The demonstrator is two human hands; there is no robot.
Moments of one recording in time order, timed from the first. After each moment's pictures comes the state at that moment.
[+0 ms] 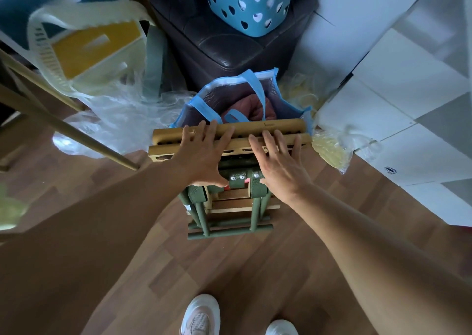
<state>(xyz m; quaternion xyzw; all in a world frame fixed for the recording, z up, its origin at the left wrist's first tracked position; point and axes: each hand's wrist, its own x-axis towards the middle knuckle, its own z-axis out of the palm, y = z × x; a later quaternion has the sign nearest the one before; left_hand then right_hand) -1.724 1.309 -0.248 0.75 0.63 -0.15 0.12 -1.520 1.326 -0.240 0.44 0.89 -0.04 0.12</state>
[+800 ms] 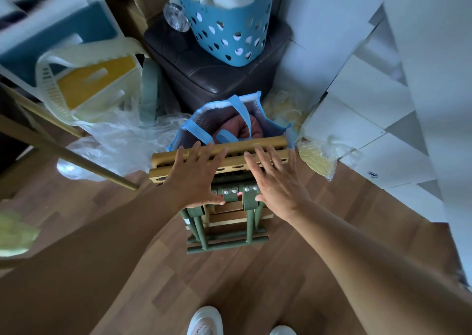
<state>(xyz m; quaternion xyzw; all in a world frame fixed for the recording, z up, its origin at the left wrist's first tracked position) -1.718 1.294 -0.208 0.77 0.62 -0.12 0.11 -1.502 1.315 -0.195 0.44 0.89 -0.04 0.12</state>
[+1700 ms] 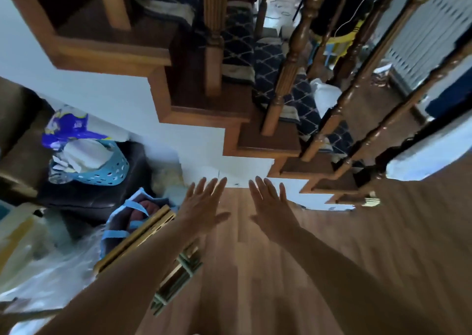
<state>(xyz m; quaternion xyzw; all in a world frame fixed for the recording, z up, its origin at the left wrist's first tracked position) -1.479 1.226 0.183 0.92 0.37 -0.06 0.15 -1.309 1.121 0.188 0.75 0.66 -0.05 0.05</state>
